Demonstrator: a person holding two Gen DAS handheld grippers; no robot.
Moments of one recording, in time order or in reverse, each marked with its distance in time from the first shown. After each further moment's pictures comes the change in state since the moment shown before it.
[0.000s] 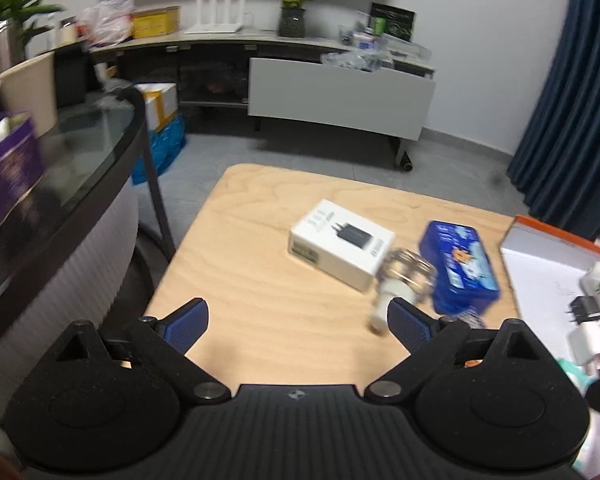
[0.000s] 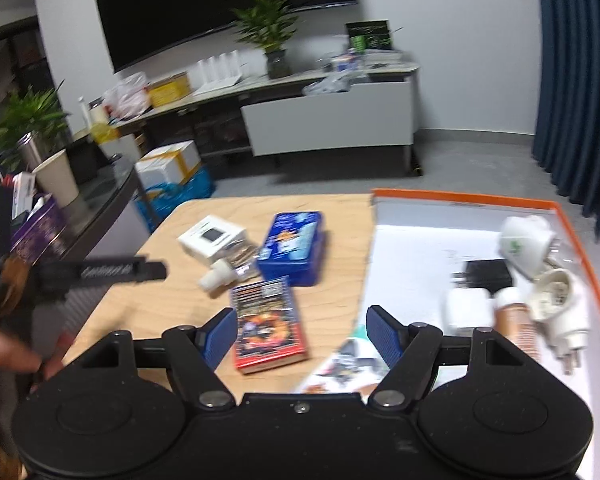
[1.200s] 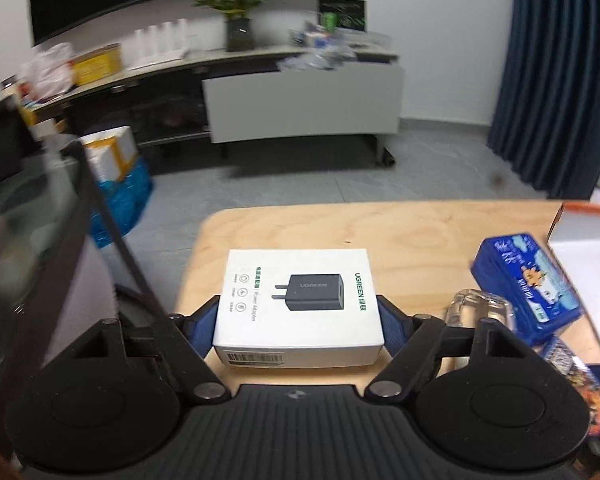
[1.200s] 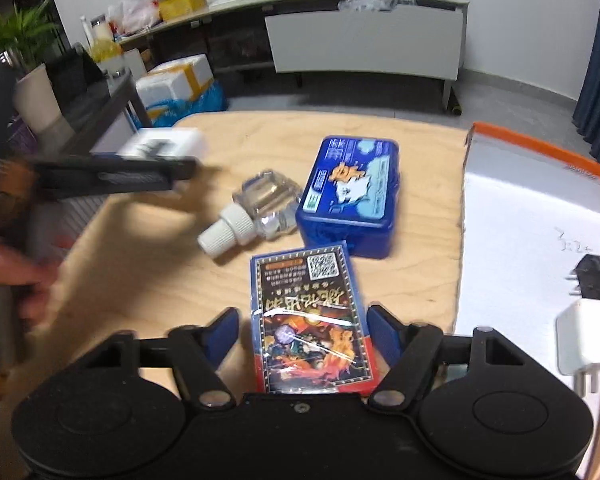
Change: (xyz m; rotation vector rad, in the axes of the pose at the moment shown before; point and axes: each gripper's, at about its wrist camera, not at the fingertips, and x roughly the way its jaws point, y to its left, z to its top) left arm 0.052 0.019 0.018 0.176 -0.059 -0.039; right arm 0.117 0.041 0.004 -0.099 0.215 -0.016
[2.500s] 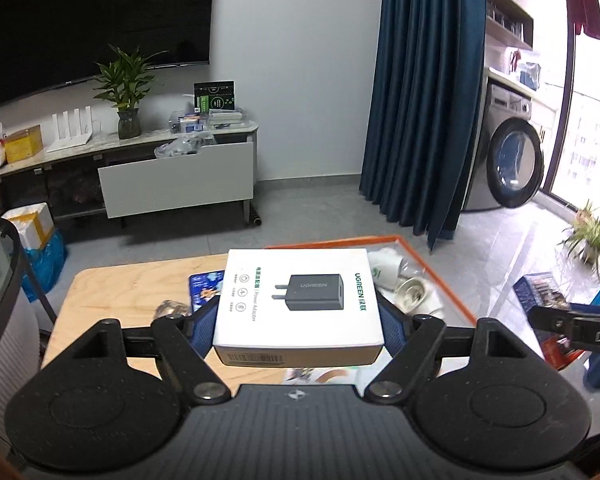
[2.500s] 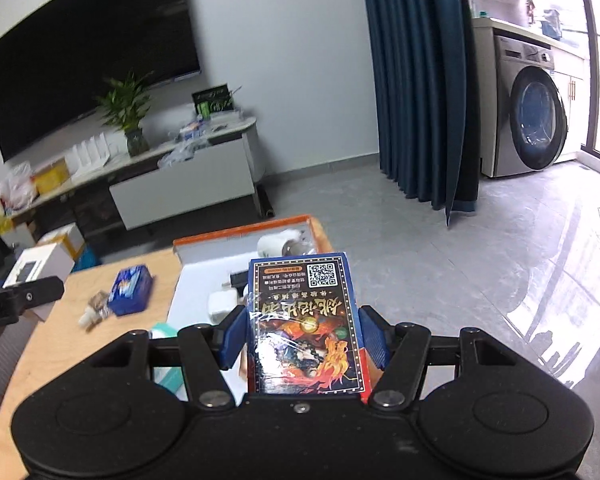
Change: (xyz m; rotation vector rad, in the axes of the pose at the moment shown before) left arm -0.183 -0.179 -0.030 0.097 -0.188 -0.257; right arm -0.264 -0.150 -0.136 0.379 -0.387 -0.305
